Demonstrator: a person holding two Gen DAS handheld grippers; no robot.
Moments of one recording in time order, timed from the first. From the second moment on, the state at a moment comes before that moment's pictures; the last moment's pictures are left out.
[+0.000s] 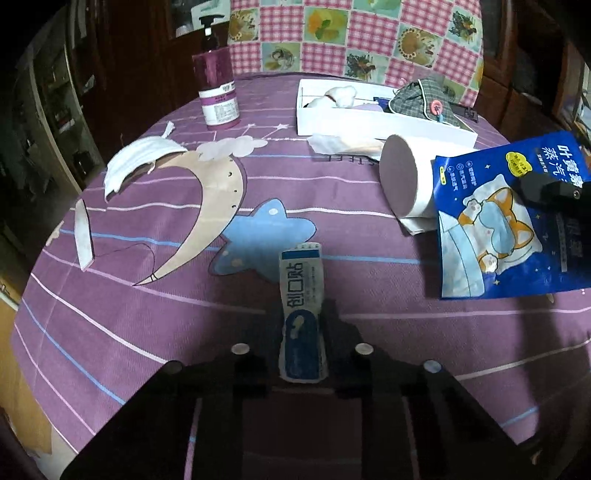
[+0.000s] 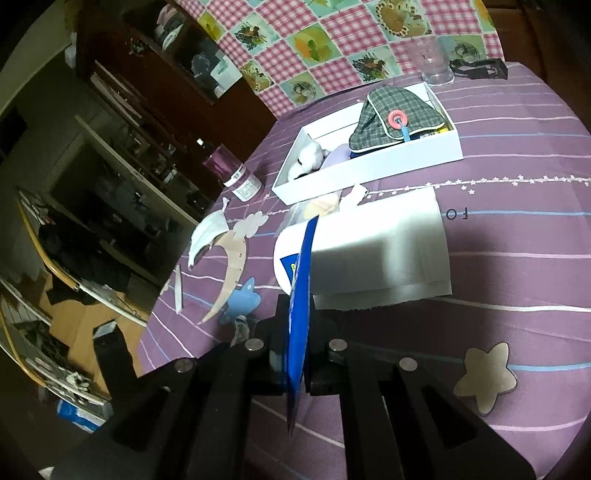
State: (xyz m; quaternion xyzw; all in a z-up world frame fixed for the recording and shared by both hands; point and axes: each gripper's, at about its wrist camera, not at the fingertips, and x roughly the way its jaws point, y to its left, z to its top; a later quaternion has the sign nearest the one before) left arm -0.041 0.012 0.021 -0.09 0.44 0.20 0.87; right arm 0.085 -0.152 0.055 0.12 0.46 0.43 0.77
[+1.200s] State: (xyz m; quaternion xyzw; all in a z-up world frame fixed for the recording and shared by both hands) left arm -0.019 0.015 0.129 -0.06 0.38 0.21 0.90; right arm 0.082 -0.196 0.131 0.13 0.42 0.39 0.81
